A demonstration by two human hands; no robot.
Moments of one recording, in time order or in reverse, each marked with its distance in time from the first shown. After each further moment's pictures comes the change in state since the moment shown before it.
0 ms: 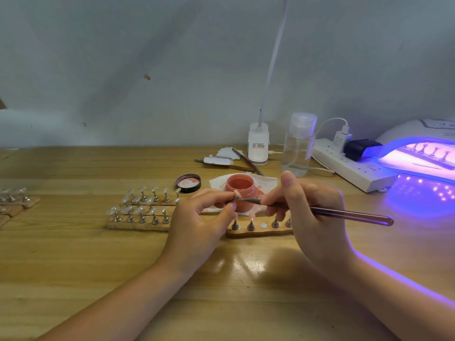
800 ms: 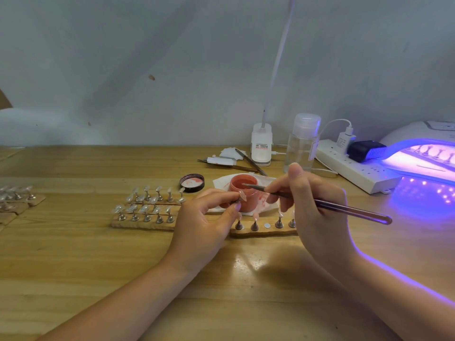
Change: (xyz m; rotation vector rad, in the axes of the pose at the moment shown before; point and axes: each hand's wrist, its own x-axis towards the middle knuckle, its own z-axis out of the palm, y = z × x) left_hand 0.000 -0.001 -0.001 0.037 -0.019 0.037; right_hand 0.003 -0.001 0.003 -0.014 0.032 0.046
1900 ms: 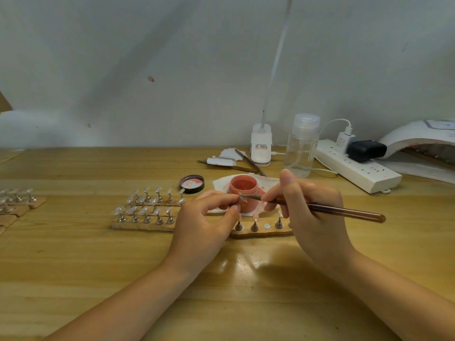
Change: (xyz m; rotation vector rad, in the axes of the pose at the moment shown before) left_hand -0.002 0.003 0.000 0.029 0.009 -0.027; right_hand 0.000 -0.002 -0.001 -0.091 -0.057 -0.011
